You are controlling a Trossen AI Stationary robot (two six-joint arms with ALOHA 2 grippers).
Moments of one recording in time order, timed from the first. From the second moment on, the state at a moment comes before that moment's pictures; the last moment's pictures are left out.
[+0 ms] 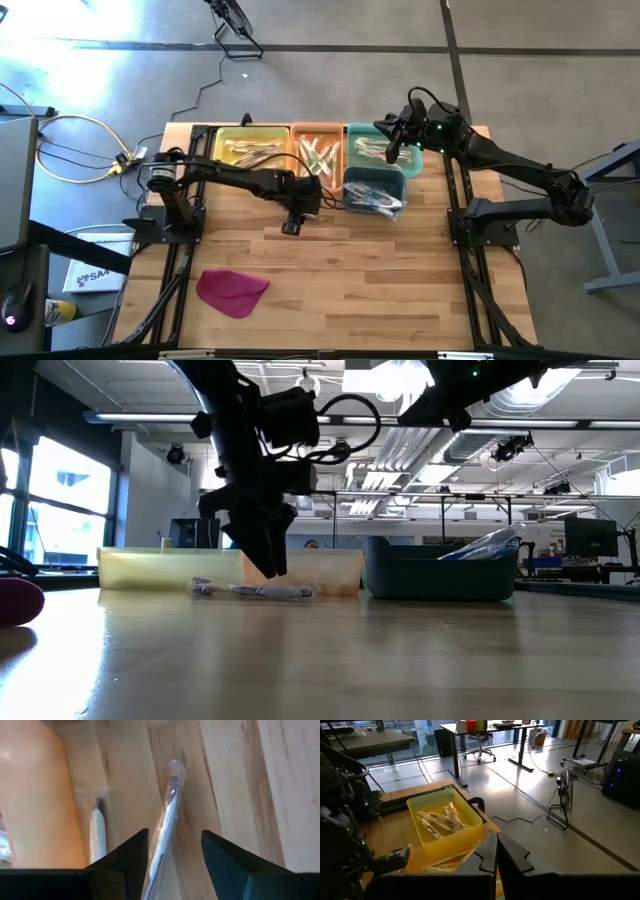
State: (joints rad) left arm 0.12 1.77 1.15 -0.50 0.02 0.34; right arm -0.56 1.07 0.91 -0.07 -0.05 0.01
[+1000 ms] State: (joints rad) left arm 0.12 1.86 1.15 -0.50 0.07 0.24; right arm -0.56 1.14 0.91 -0.07 -0.06 0.00
